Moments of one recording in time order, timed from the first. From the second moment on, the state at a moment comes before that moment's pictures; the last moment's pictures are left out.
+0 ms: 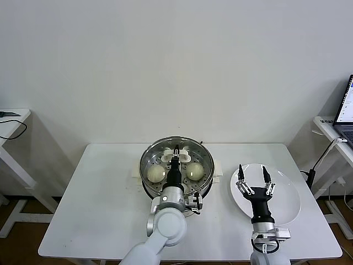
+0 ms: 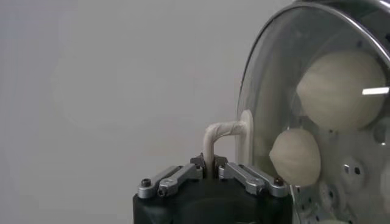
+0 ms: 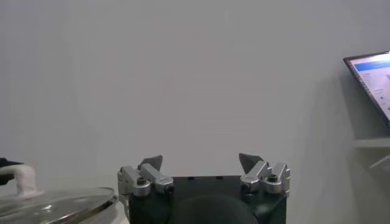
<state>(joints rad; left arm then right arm) 0.96 -1.45 0.16 -1.80 1.57 0.63 0.27 -1.43 1.36 0.54 1.83 0.35 0.40 0.02</state>
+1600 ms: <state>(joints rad) 0.98 -1.47 0.13 -1.78 1.59 0.59 0.24 -1.40 1.36 0.53 1.79 0.35 0.41 0.02</state>
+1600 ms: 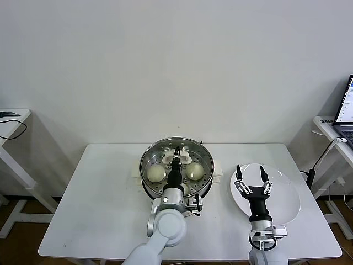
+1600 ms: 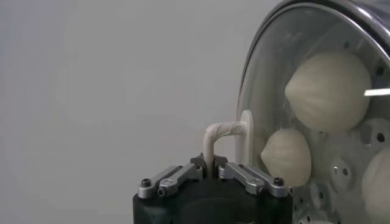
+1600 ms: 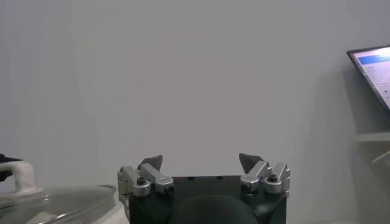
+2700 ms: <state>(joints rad) 1.35 -1.32 -0.17 -2.24 1.08 0.36 0.00 -1.41 1.32 0.55 1.82 0.33 0.33 0.01</state>
